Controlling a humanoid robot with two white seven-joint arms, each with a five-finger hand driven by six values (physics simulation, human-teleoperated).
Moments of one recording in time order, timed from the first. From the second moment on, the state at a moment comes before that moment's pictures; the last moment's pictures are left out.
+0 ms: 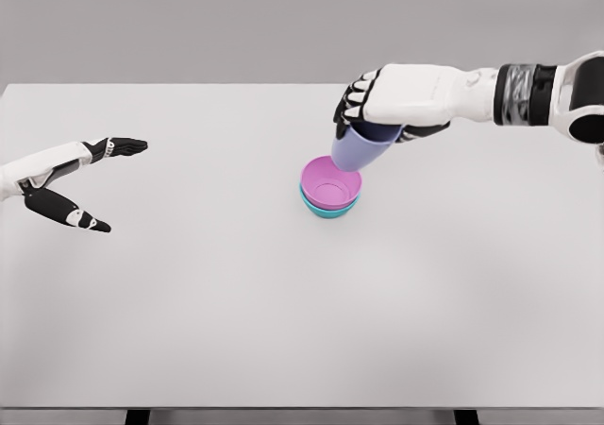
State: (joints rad) left arm -0.57 1.02 -0.81 -1.27 0.61 -0.61 -0.61; right arm -0.95 -0.70 0.78 -1.54 0.38 -0.59 0.61
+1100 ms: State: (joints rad) left arm -0.57 1.02 -0.81 -1.28 0.61 -0.61 -0.61; right arm -0.97 -0.61 0.91 -1.45 0.39 -0.59 0.61
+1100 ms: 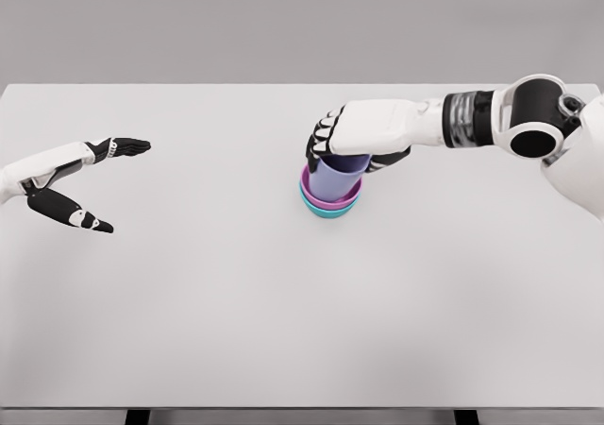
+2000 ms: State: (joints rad) left arm -0.57 1.02 -0.81 -1.28 0.61 -0.61 -0.61; right arm -0.95 -0.72 0.69 -1.39 0.37 -0.61 0.61
